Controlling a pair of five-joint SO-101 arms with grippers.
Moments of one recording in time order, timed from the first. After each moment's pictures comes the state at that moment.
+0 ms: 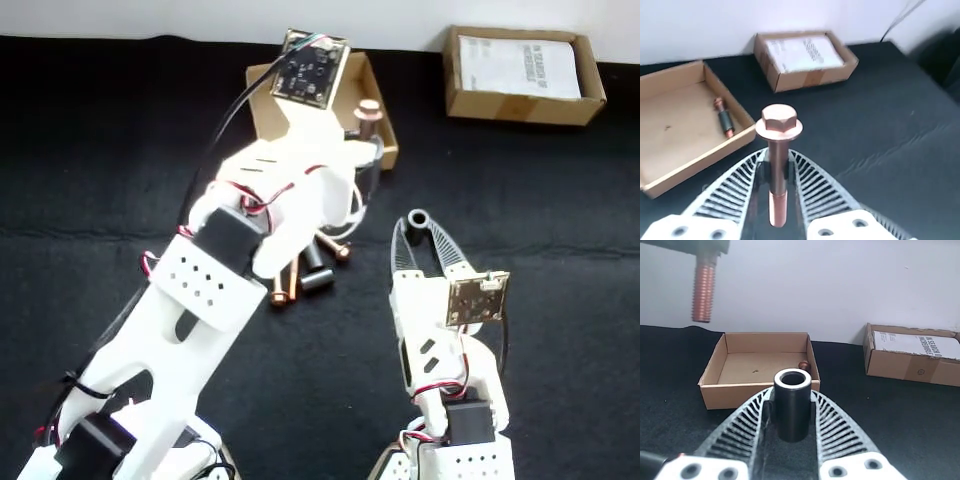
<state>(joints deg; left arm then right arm) 29.3 -22.9 10.3 42.4 20.7 -12.7 -103.8 95.0 22.4 1.1</state>
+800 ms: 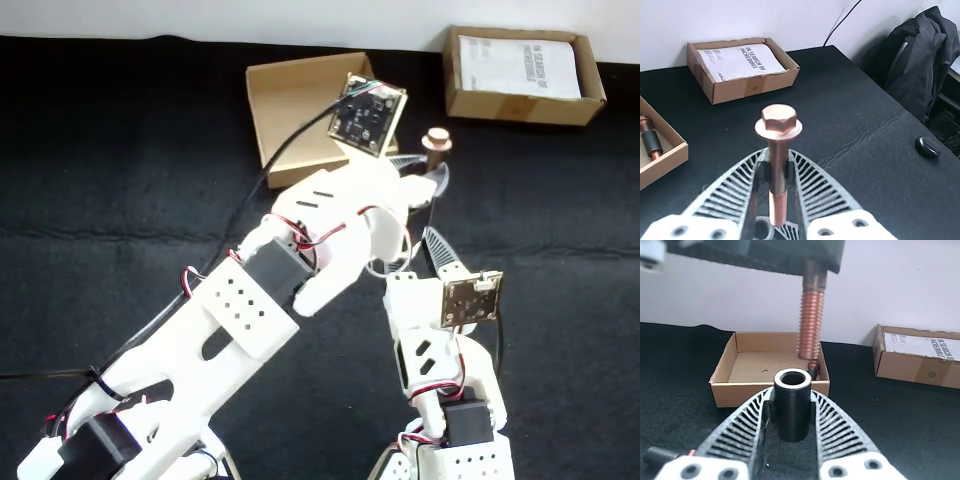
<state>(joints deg) 39.8 -22.9 17.9 28.4 22.4 -14.9 -103.8 95.0 22.4 1.1</state>
